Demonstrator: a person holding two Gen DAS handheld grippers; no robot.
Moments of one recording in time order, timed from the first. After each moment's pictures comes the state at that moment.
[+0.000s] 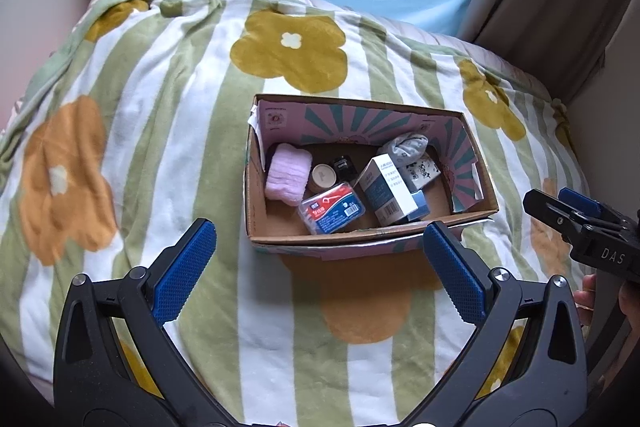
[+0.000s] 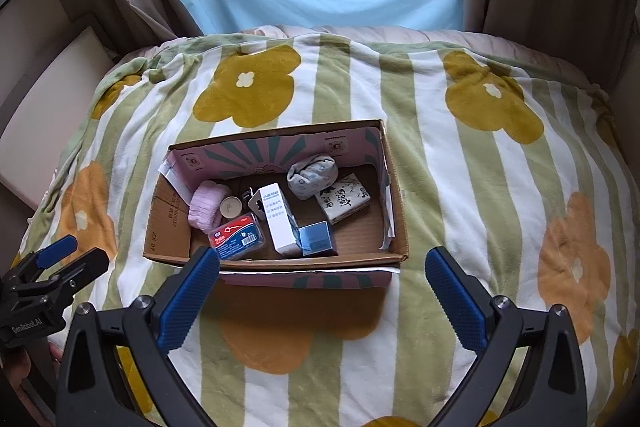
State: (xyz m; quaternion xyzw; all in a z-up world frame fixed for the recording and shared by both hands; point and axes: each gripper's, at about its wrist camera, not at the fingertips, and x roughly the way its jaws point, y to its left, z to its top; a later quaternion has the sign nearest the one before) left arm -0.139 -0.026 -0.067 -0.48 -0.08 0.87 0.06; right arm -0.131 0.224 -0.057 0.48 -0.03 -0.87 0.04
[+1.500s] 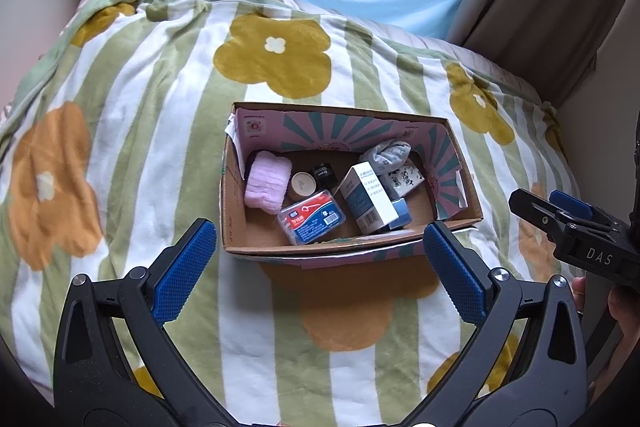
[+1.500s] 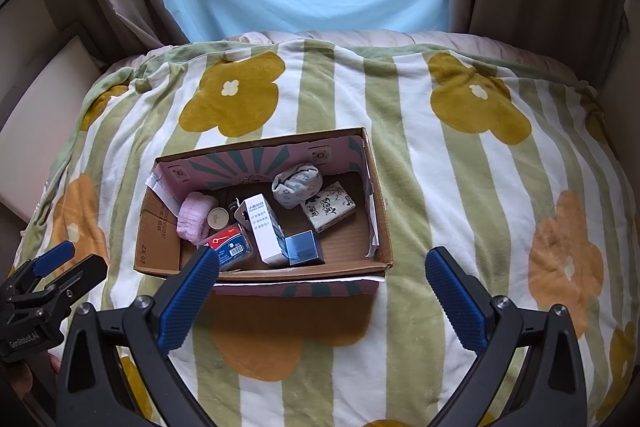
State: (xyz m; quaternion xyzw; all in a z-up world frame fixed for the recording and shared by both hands) left arm -0.149 -0.013 -0.062 -0.47 -0.09 0.87 0.08; right arm -0.134 0.229 -0.054 0.48 -0.03 -0.88 0.02
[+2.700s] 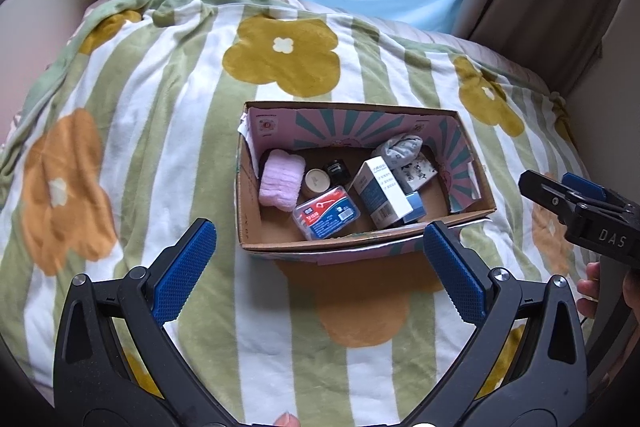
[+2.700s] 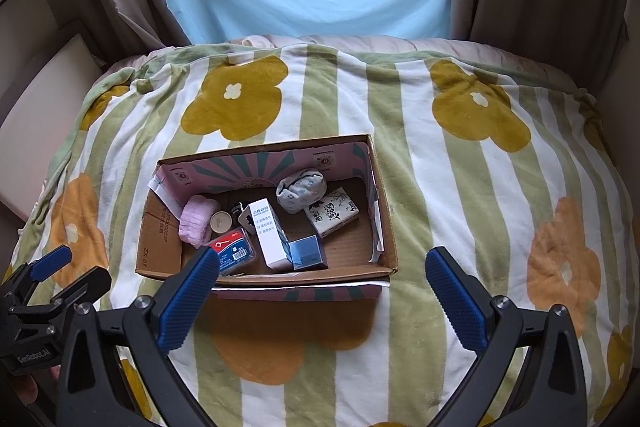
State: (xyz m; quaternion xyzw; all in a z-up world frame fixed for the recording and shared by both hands) left arm -0.141 -0.013 -0.064 -0.47 -0.07 0.88 0.06; right arm -0.137 0.222 -0.048 0.48 -0.03 -0.88 0.01
